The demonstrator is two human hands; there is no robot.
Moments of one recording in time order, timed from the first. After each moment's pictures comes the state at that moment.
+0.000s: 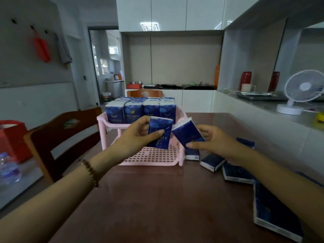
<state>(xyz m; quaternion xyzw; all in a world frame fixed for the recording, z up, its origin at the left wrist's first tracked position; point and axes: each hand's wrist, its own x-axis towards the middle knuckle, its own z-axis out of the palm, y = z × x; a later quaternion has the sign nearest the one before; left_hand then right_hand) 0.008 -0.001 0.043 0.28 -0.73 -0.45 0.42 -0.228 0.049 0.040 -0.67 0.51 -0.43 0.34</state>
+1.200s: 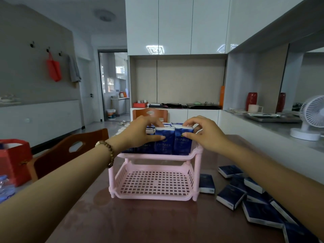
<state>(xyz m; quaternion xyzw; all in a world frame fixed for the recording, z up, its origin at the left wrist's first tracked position) 0.027 -0.096 0.116 0.34 -0.89 -0.06 0.30 -0.198 -0.043 0.104 -0.73 0.54 -0.42 0.01</state>
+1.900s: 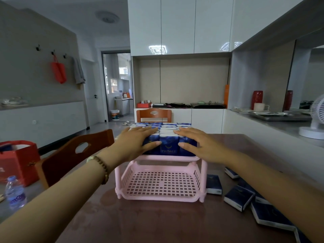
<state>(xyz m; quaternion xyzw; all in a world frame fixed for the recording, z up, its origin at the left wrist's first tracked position) 0.053 -0.084 0.099 0.46 -0.87 0.13 0.14 -0.190 -0.050 0.078 -0.81 0.51 -0.27 0.02</state>
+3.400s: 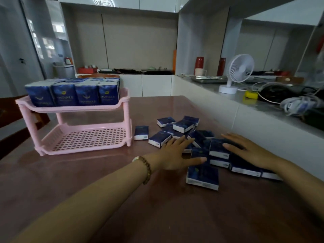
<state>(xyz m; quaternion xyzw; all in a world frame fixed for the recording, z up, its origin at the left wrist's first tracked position) -0.197 0.060 -0.044 0.27 -0.93 -0.23 0.04 -0.445 0.187 -0.043 -0.59 0.76 -0.23 0.13</state>
